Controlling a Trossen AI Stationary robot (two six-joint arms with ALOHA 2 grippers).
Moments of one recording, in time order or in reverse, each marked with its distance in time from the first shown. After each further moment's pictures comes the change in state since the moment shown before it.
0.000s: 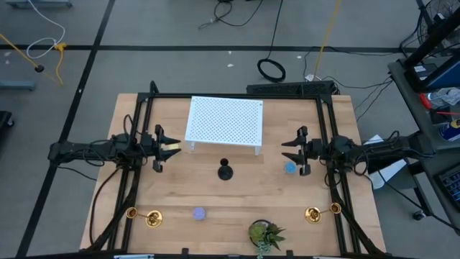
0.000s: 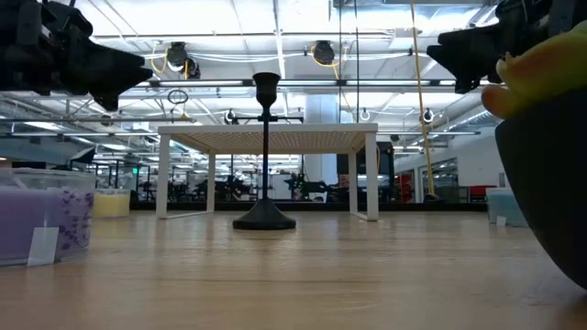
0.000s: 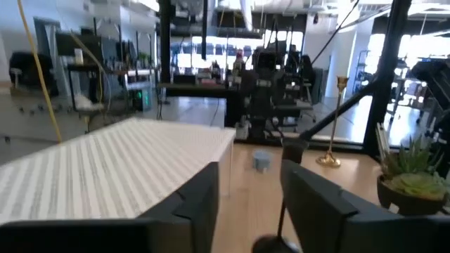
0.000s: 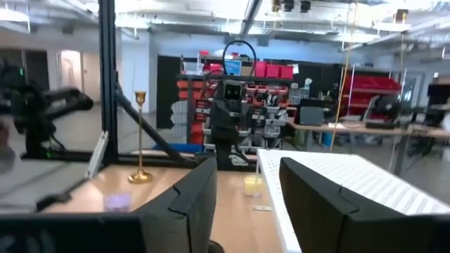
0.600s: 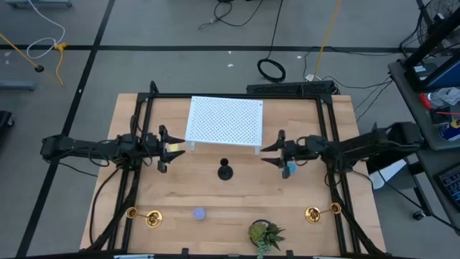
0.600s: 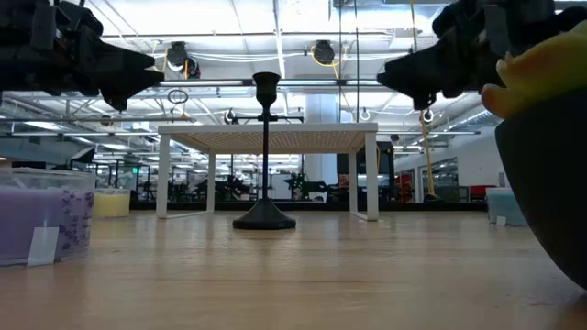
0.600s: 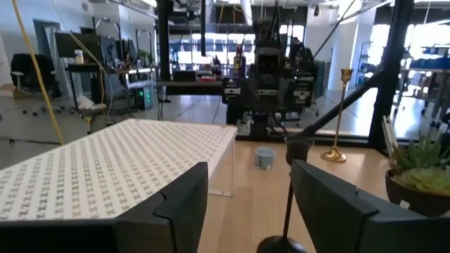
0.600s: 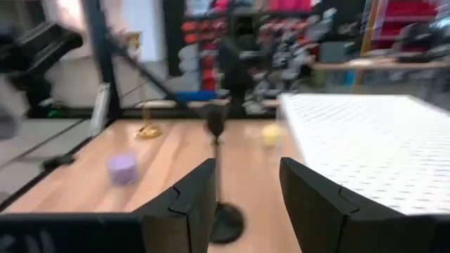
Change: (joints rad) left arm 0.000 0.220 0.000 0.181 0.000 0.010; right arm 0.000 0.552 0.227 0.098 -0.055 0.049
